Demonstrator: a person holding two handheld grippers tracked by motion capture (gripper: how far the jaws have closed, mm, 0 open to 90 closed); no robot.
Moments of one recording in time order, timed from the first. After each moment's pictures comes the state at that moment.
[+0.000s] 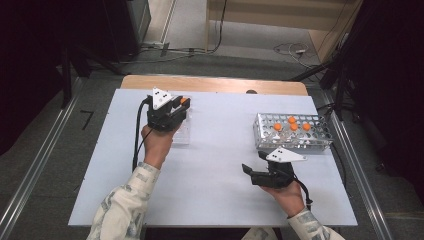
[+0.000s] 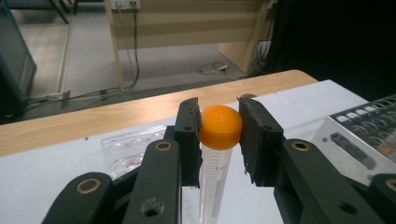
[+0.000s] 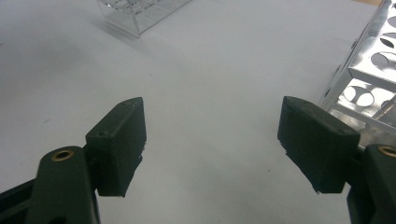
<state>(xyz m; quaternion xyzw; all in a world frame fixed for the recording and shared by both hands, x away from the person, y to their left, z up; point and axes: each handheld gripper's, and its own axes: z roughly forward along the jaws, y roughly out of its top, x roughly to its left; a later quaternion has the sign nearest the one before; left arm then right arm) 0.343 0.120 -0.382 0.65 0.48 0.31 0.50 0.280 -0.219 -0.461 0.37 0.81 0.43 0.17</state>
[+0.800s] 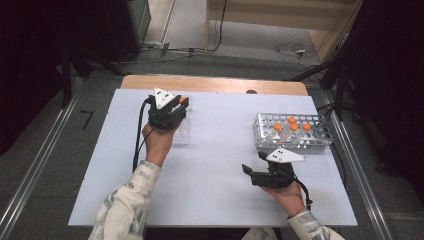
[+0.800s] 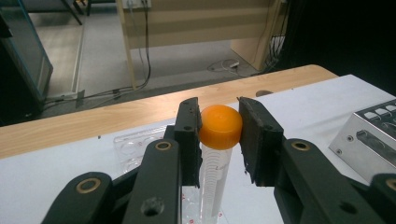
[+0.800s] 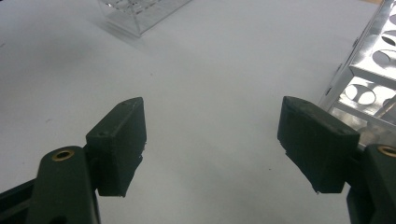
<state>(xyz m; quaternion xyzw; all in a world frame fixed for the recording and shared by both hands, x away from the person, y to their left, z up) 0.351 0.118 -0.390 0.65 0.49 0.32 0.48 0.279 -0.220 -0.461 0.37 0.81 0.43 0.17</state>
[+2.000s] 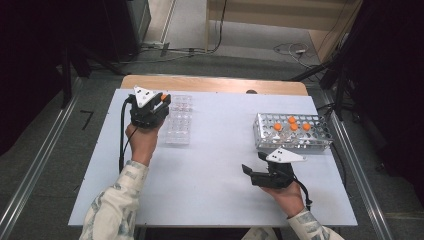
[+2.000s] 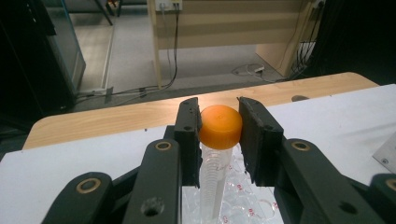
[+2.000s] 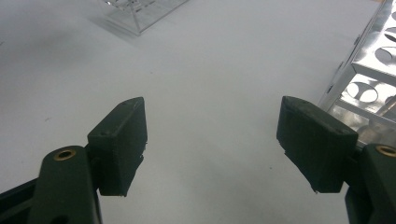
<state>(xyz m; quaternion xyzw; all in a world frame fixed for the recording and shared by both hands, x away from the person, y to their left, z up) 0.346 0.157 -0.388 0.62 0.52 0.35 0.47 0.279 -0.219 -0.463 0.37 0.81 0.43 0.17</state>
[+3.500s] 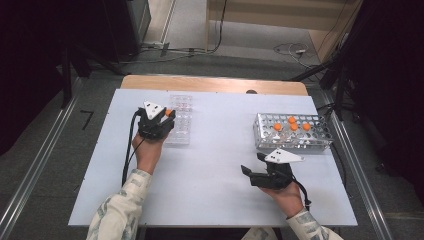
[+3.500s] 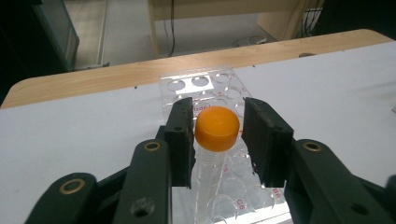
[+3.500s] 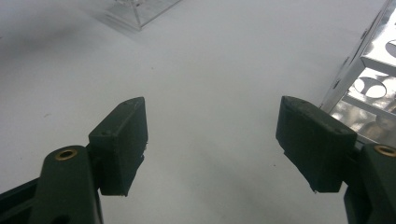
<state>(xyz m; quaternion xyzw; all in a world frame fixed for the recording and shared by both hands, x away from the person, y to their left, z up) 0.347 0.149 -0.435 0.65 0.53 0.33 0.44 0.279 -0.218 -0.466 0.37 0.81 0.42 0.16</state>
